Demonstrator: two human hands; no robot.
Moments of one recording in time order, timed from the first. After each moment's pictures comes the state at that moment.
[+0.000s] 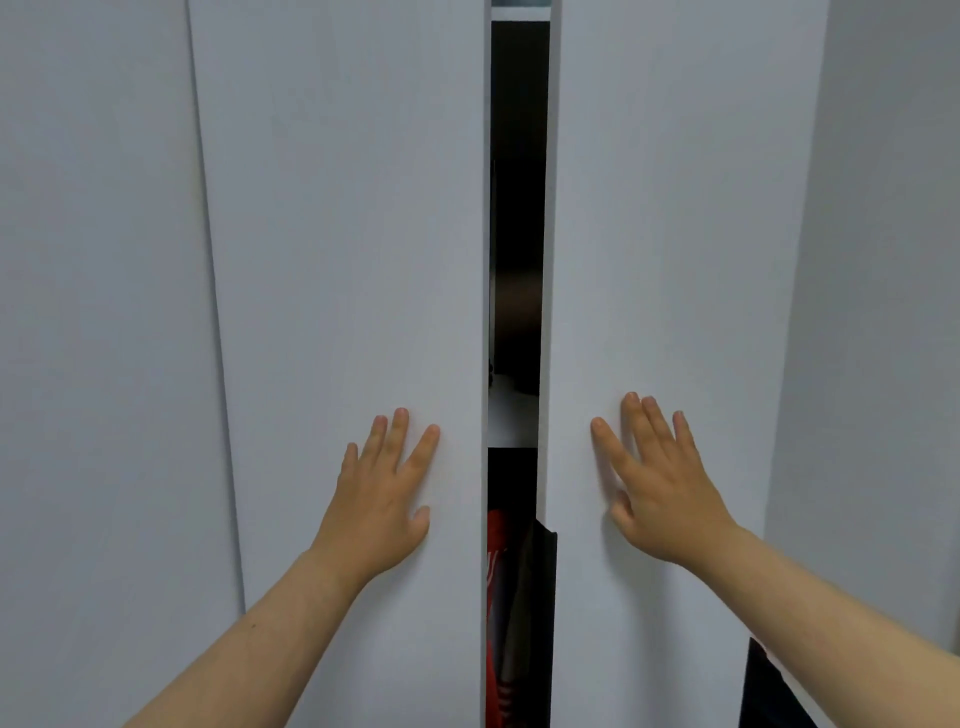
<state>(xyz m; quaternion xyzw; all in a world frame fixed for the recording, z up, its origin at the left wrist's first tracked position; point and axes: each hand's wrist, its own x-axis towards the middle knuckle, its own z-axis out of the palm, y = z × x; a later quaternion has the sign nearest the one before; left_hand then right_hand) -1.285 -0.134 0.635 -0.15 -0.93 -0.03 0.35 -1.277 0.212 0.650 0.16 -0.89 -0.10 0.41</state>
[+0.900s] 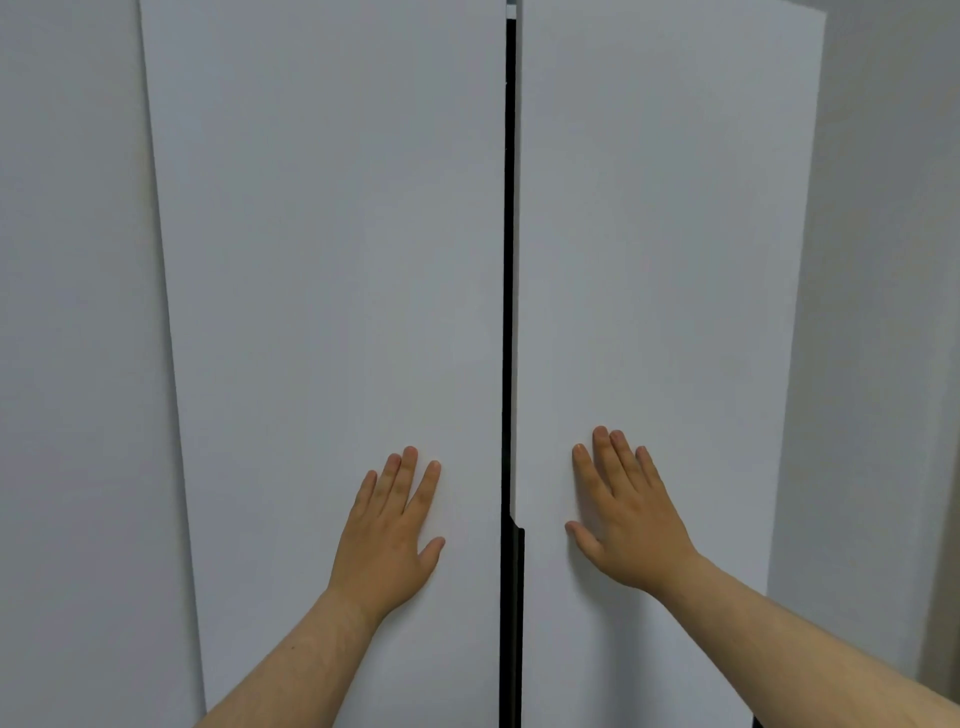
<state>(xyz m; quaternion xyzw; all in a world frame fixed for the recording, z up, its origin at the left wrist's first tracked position) -1.373 -0.132 0.593 -0.19 -0.89 -0.03 0.41 -1.341 0.189 0.621 0.13 -0.90 -0.09 0.41</state>
